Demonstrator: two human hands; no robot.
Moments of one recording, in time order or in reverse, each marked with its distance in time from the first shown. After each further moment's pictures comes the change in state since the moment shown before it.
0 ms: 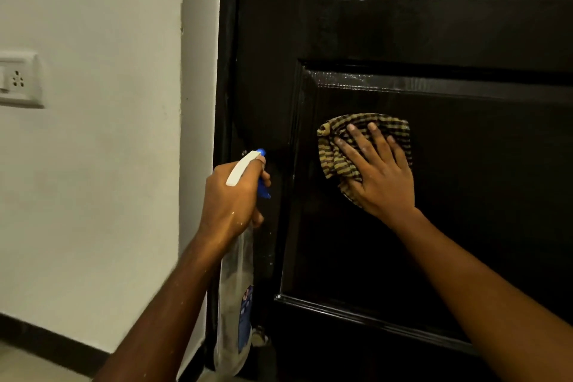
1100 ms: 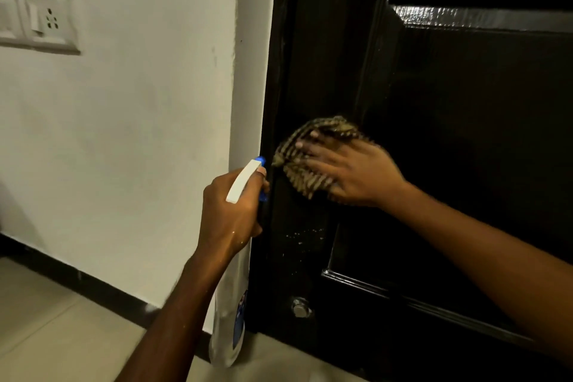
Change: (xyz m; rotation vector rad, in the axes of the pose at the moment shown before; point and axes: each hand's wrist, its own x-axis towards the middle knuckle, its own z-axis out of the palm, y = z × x) left_hand -0.003 -0.094 -0.072 0.191 0.150 -0.030; right_hand 0.028 -0.123 0.052 0.055 -0.043 -0.625
